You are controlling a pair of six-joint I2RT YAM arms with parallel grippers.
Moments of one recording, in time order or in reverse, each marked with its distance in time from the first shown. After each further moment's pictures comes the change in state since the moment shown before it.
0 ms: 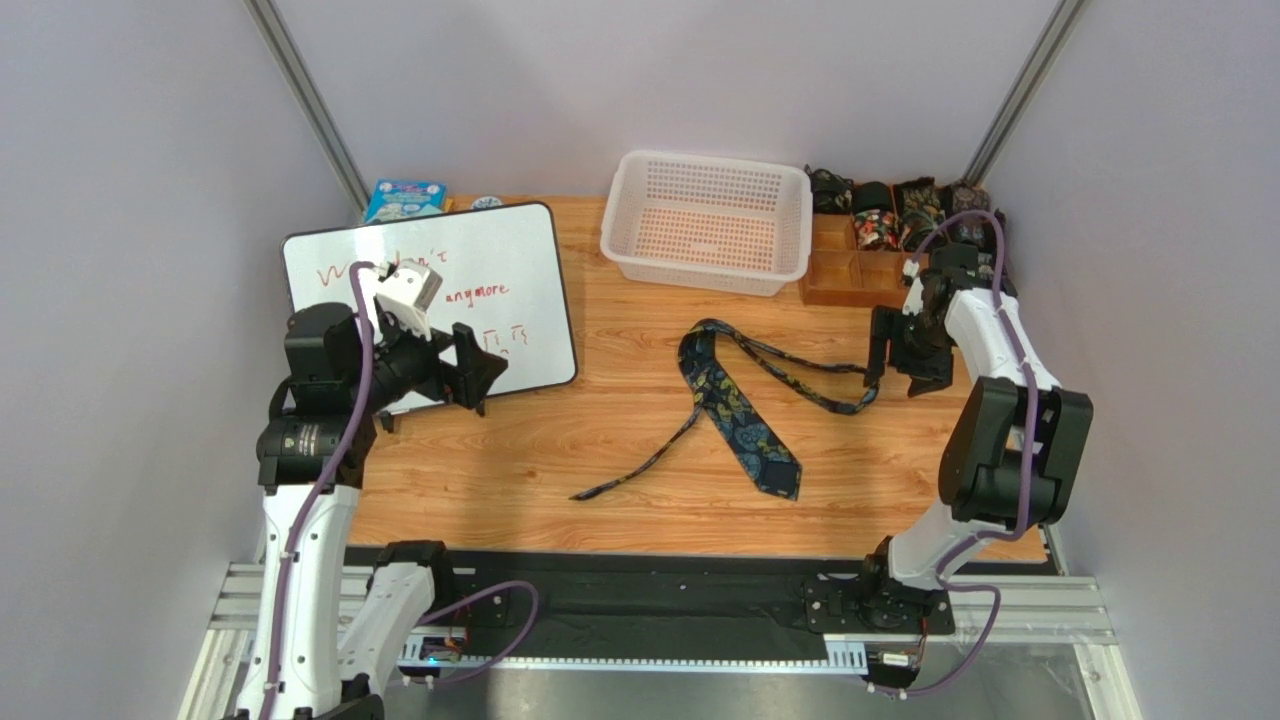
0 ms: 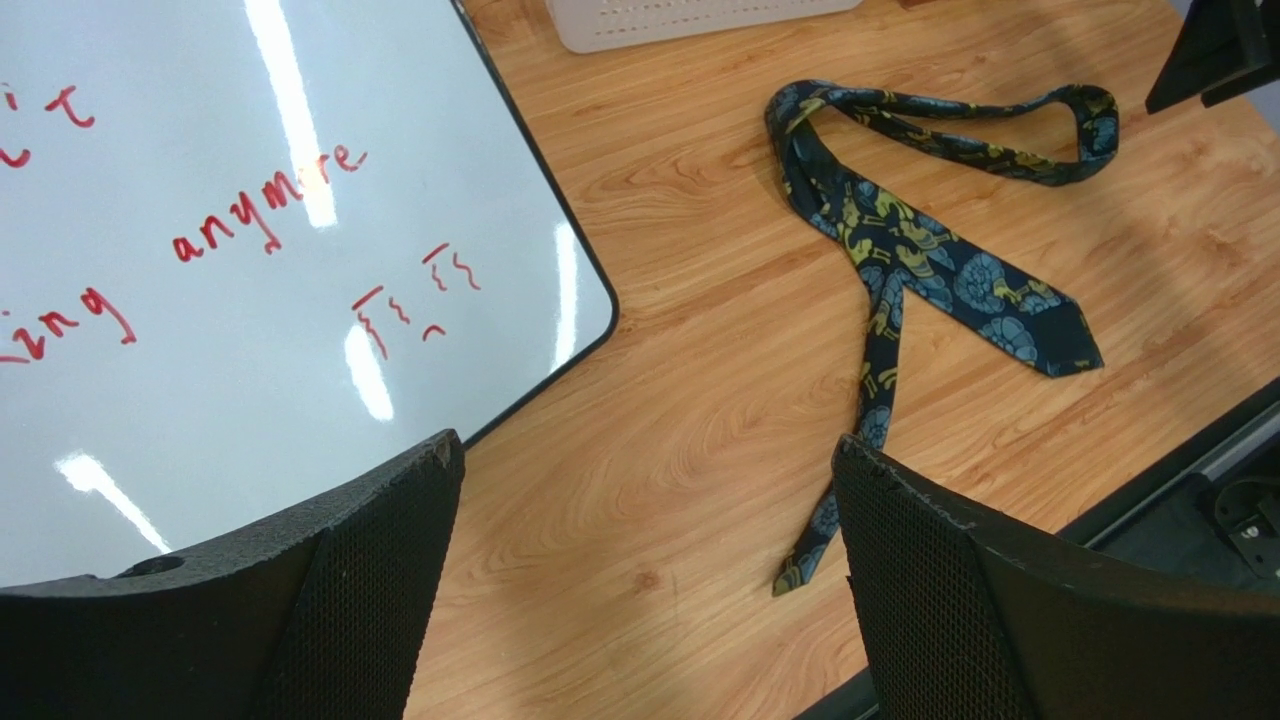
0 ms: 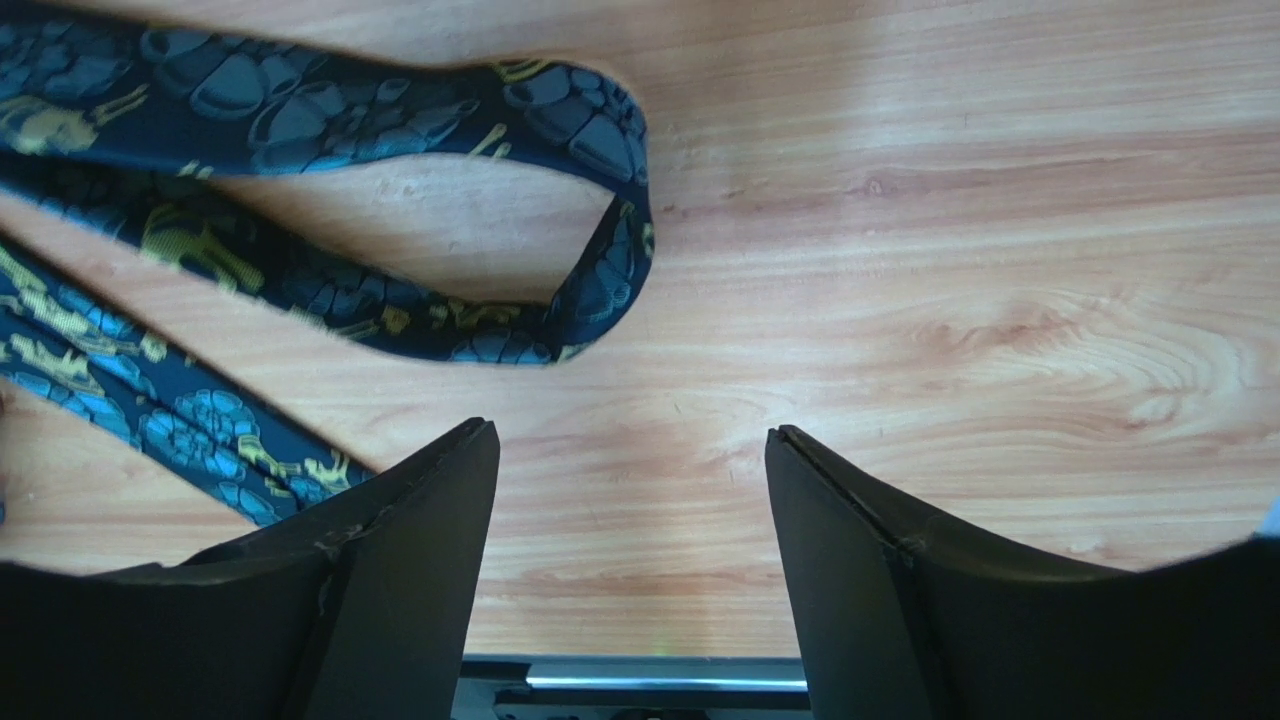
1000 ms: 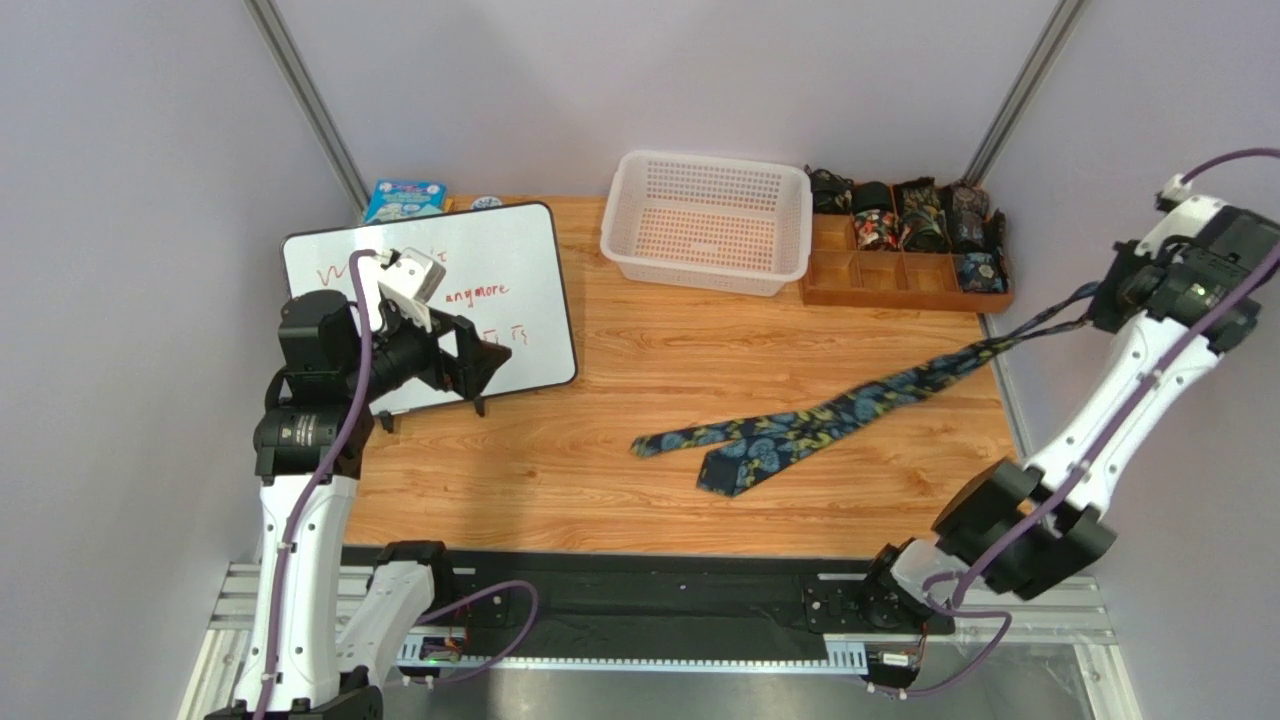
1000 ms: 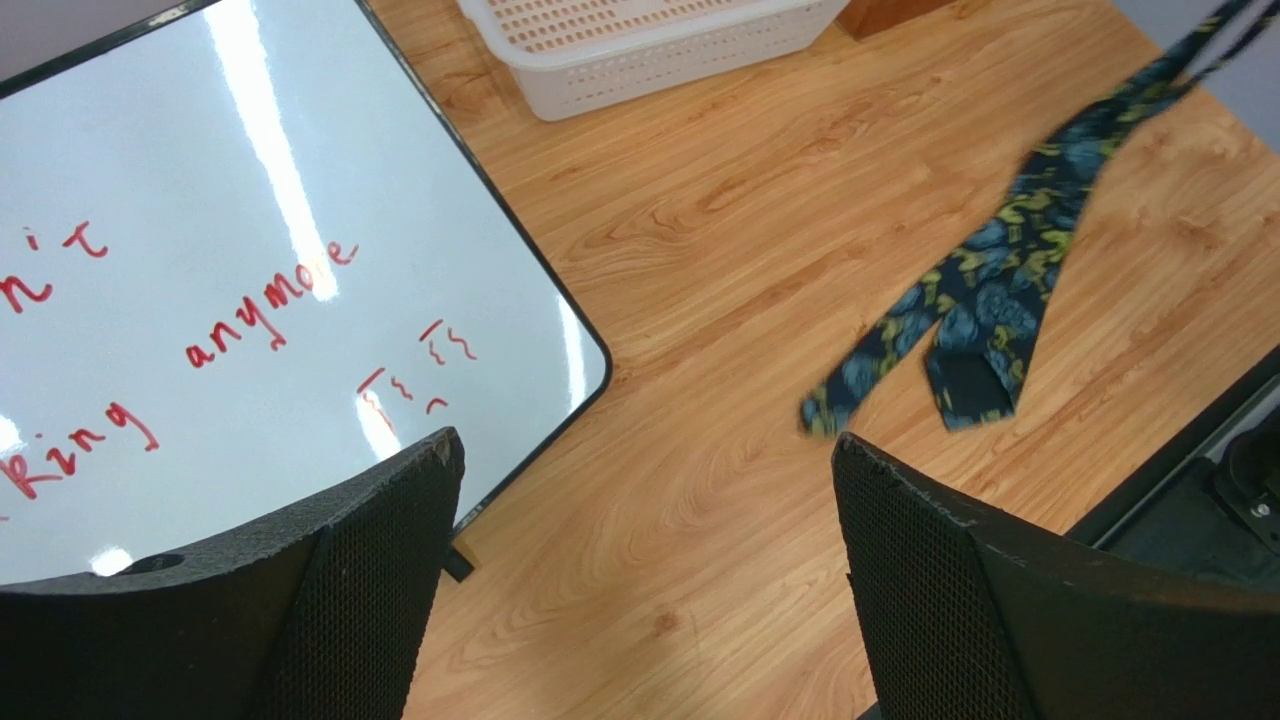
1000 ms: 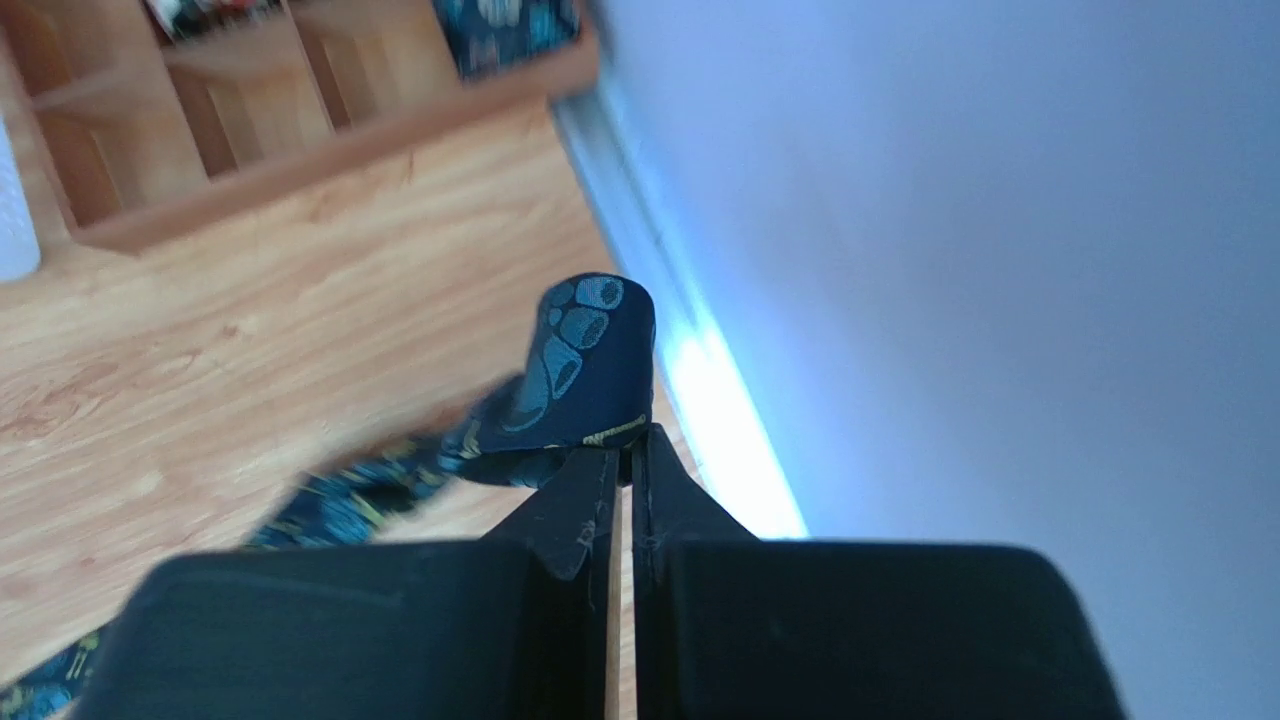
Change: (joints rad) left arm 0.000 0.039 0.046 0.046 0.075 0.056; right arm -0.524 -0.167 0.423 -0.027 -0.128 -0.202
